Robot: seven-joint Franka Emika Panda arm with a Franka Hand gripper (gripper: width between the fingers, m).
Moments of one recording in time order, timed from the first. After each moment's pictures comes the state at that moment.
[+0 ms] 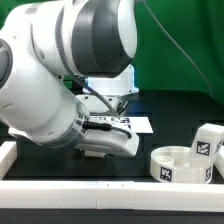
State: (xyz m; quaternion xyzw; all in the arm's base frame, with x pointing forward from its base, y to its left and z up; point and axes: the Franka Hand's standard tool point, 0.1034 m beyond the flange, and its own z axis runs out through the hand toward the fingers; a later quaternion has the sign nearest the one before) arm 0.502 -0.060 0.002 -0.88 0.20 0.40 0.14
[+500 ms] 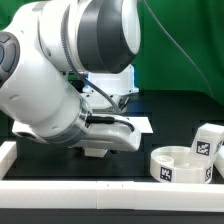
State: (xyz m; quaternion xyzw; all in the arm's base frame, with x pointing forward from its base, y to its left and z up) arm 0.502 -0.060 0.003 -0.89 0.19 0.39 0.14
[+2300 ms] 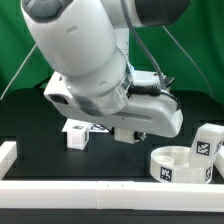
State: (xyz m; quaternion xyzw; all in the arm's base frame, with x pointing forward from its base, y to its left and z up) arm 0.555 -0.008 0.053 -0.91 0.25 0.32 0.10
